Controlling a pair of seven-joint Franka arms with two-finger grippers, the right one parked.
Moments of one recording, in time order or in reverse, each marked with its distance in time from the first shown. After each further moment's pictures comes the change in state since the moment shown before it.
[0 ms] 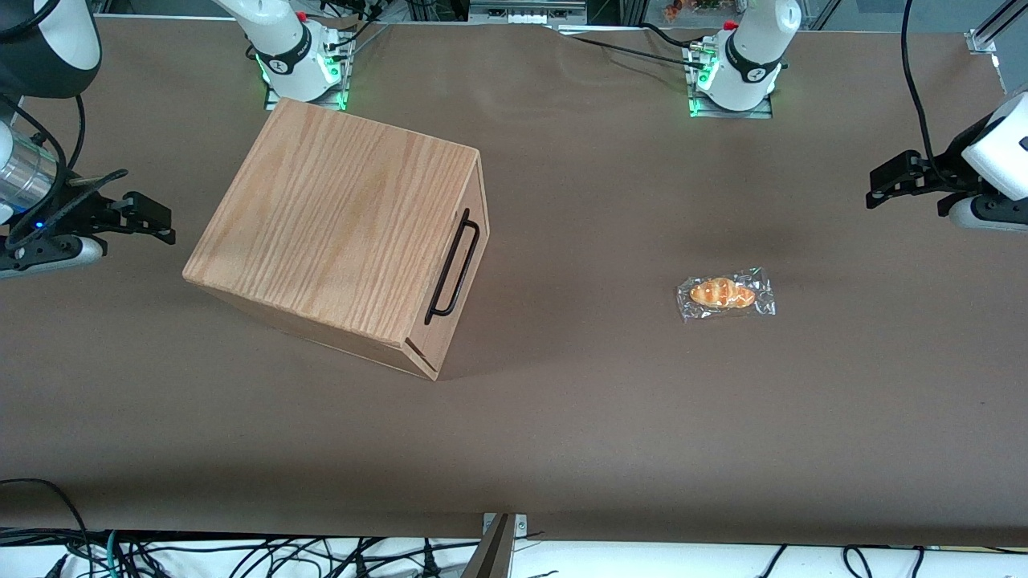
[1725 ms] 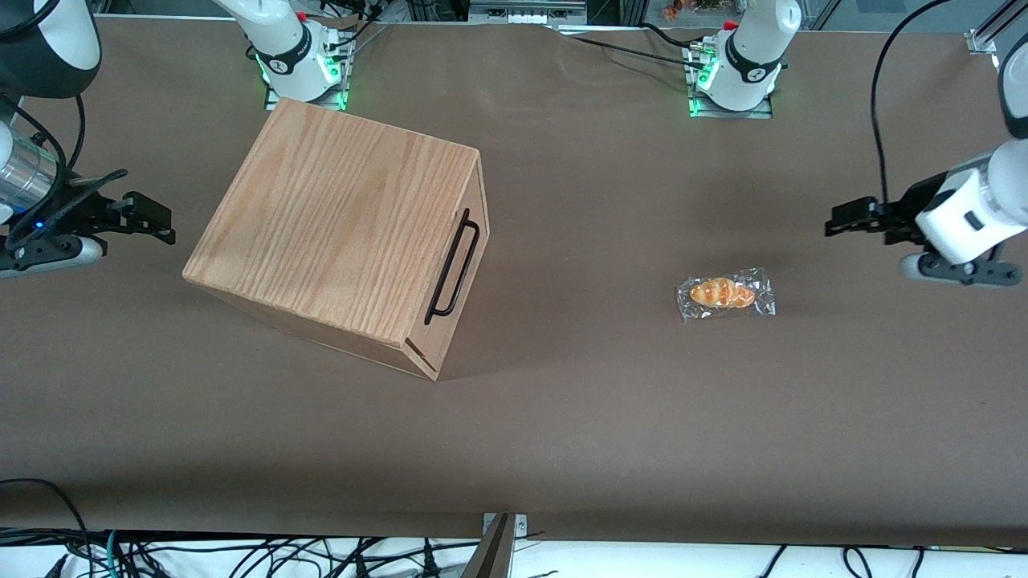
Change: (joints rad) arm 0.007 0.156 -0.001 -0.005 -0.172 0.007 0.000
